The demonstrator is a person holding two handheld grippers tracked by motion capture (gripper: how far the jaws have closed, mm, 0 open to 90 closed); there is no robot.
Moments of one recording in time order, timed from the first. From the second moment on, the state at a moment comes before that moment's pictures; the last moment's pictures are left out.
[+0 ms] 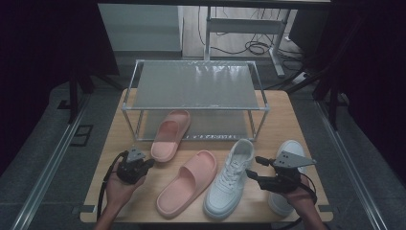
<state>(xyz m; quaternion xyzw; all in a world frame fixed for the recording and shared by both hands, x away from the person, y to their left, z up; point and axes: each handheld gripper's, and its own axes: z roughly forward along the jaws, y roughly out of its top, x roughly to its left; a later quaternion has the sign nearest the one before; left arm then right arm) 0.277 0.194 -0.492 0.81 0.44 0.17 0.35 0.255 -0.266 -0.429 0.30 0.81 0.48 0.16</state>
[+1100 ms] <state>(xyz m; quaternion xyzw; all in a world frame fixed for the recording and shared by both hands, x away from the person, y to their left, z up) 0.299 0.181 -0.506 0.83 0.43 0.17 0.31 0.256 -0.266 -0.430 0.30 0.81 0.47 0.16</state>
